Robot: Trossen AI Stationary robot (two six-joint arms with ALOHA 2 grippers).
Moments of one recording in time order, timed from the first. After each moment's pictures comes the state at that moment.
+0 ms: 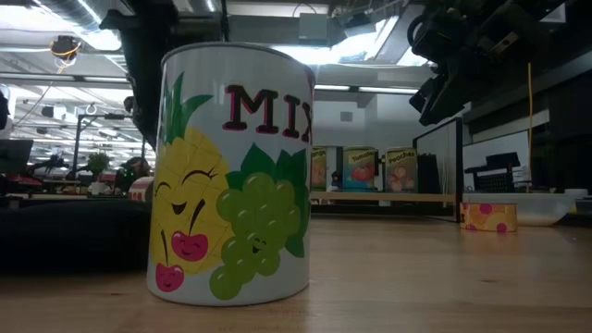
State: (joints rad) left arm 0.09 1.46 0.89 -0.87 -0.61 -0.65; right arm -0.13 1.13 0.69 -0.39 -0.36 -0.09
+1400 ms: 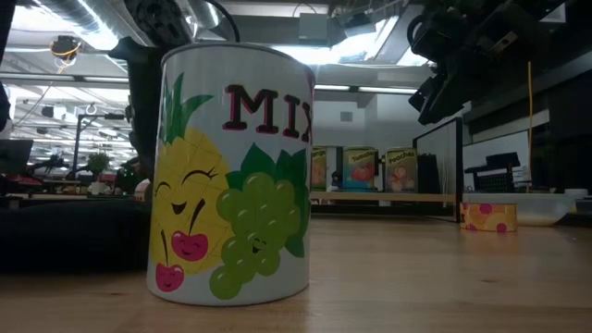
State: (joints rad) left arm 0.09 1.65 0.89 -0.93 -0.75 -0.68; right arm -0.13 1.13 0.69 -0.38 -0.36 -0.09
